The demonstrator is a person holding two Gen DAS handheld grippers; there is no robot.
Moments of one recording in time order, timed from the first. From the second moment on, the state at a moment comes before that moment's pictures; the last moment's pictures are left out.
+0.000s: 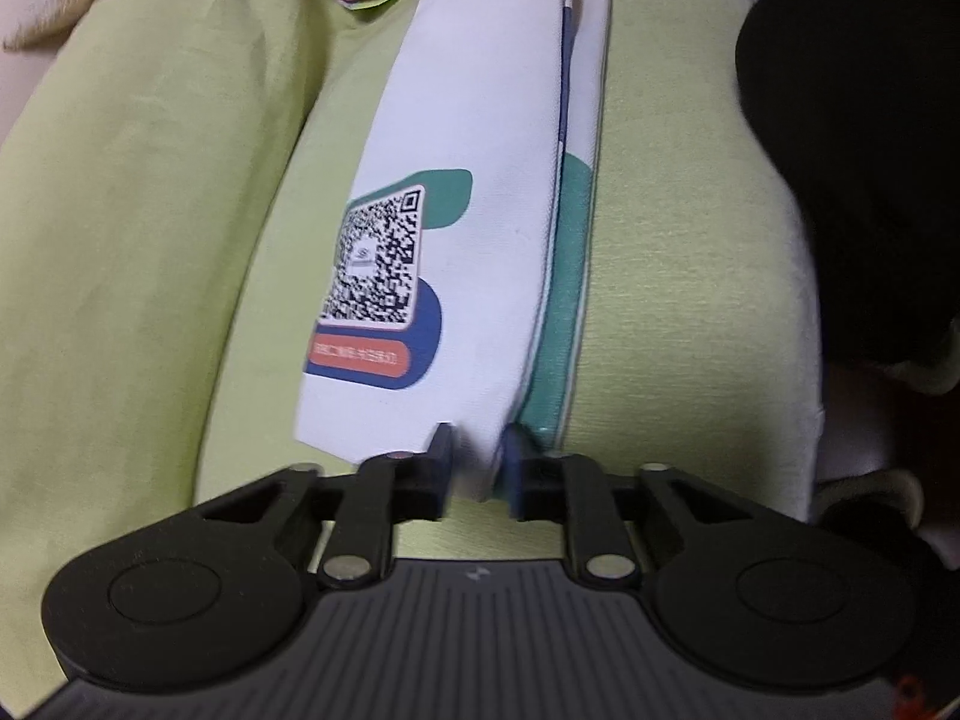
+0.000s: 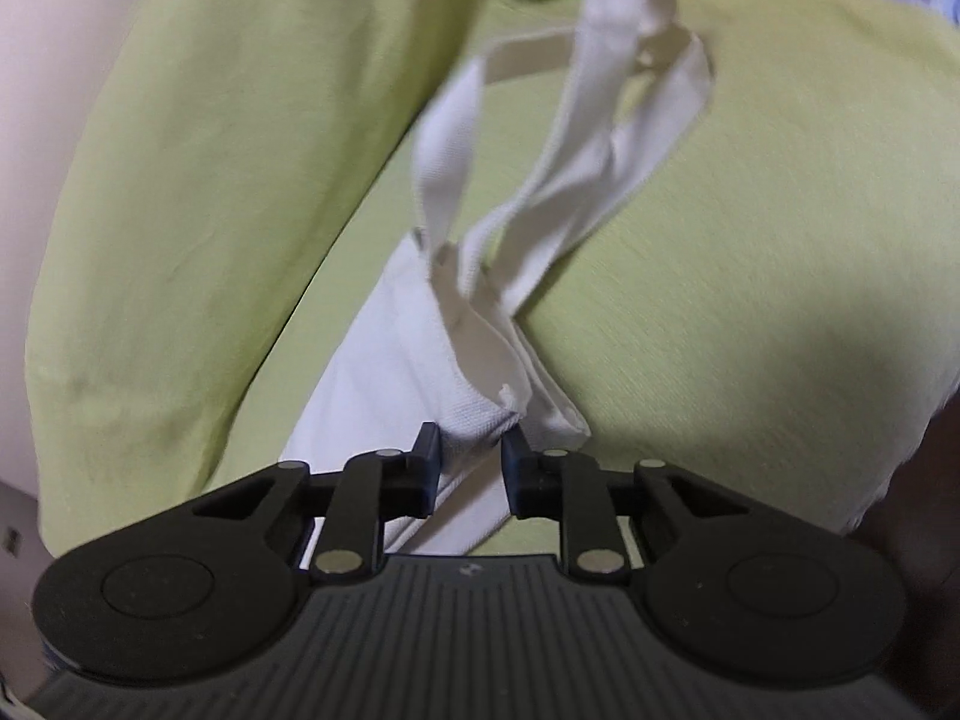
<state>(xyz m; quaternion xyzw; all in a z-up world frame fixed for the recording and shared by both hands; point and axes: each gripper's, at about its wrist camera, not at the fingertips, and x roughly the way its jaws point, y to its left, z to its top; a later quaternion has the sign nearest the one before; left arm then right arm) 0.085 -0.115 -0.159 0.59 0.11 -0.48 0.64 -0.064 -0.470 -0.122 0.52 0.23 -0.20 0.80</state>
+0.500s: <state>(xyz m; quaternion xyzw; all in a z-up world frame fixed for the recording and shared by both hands) 0.075 -0.113 -0.159 0.57 0.13 -0.50 0.64 -0.057 -0.461 -0.116 0.48 0.26 -0.21 0.81</state>
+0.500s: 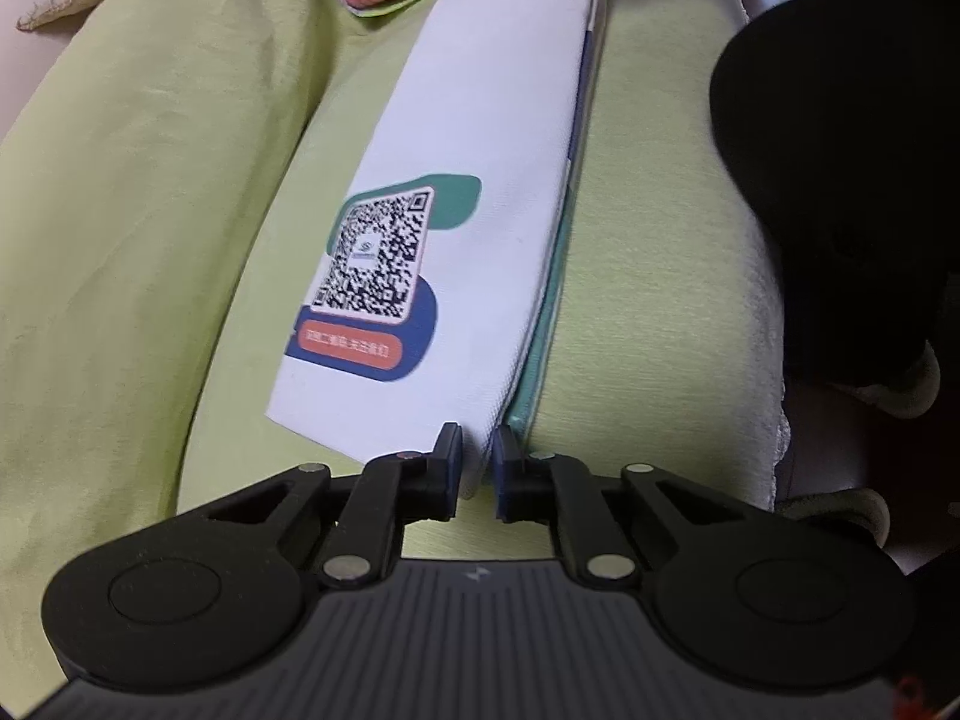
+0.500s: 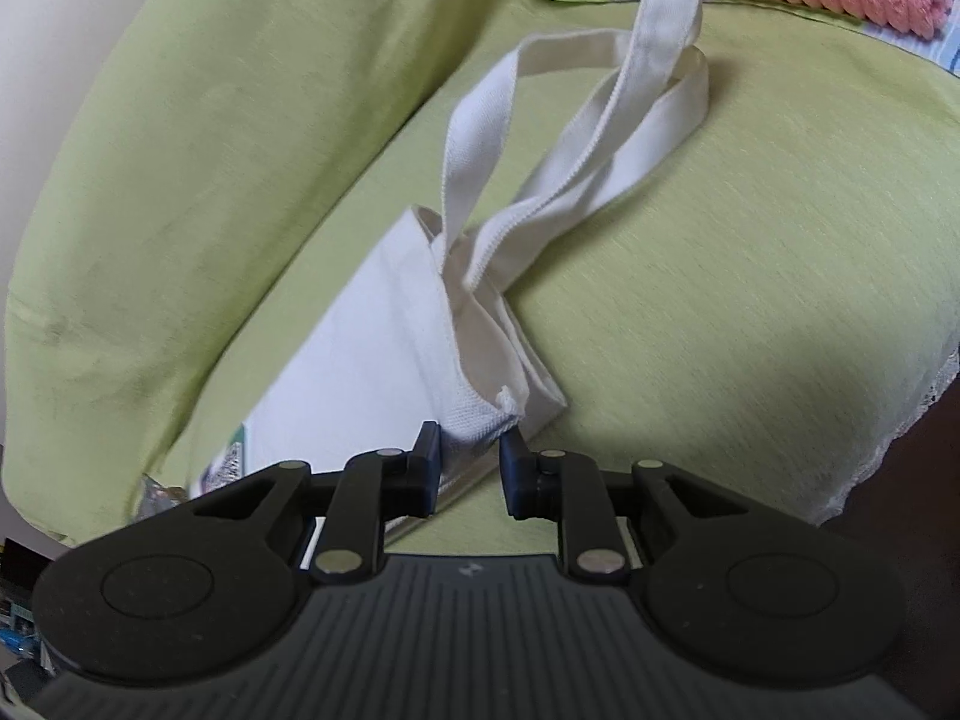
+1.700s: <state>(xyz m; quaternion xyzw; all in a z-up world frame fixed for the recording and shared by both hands) 0.088 -0.210 -0.154 0.41 0.22 -0.54 0.70 0.013 -0.385 -0.065 0.11 0.28 -0.21 0.93</state>
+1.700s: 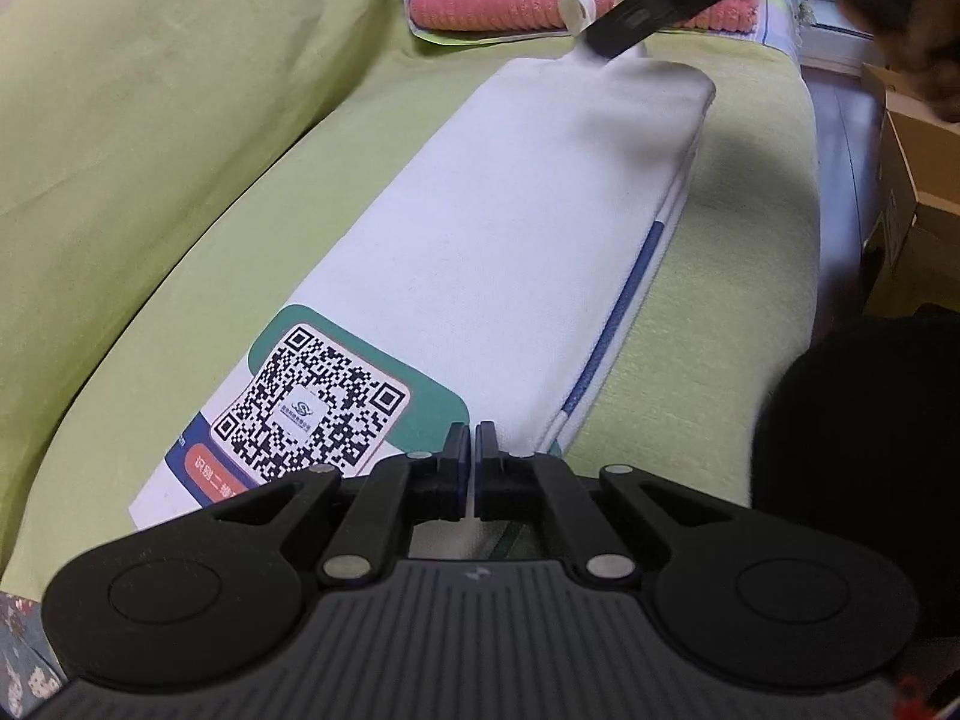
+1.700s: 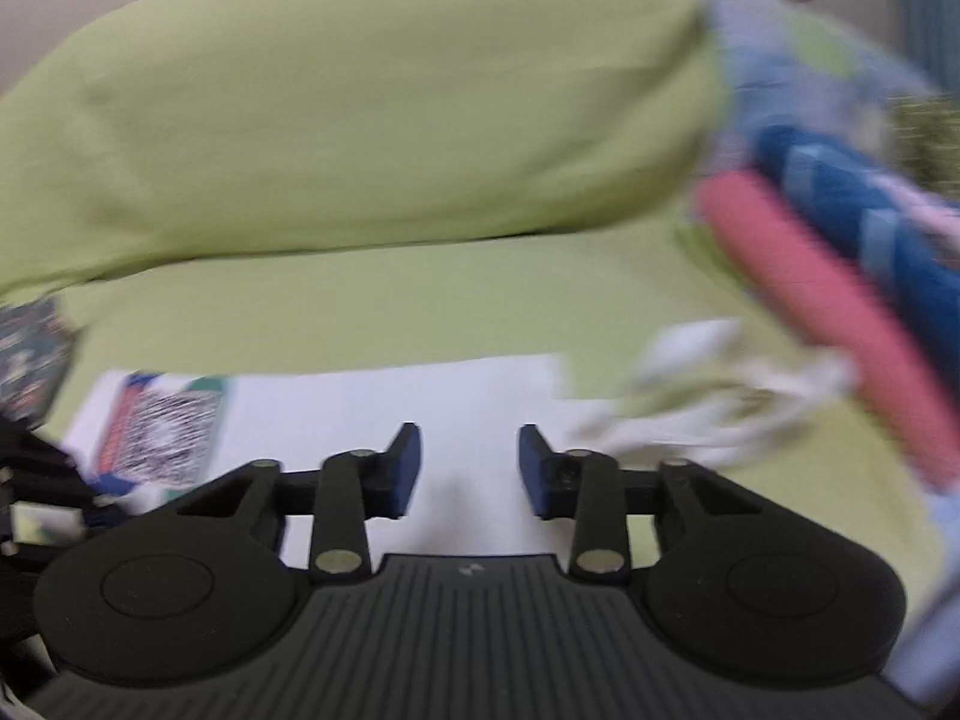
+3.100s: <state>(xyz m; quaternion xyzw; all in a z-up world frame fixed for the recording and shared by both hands) 0.207 -0.205 -0.150 0.31 0.32 -0.33 0.83 0.100 -0.447 -0.117 0.03 0.37 -0.23 0.90</state>
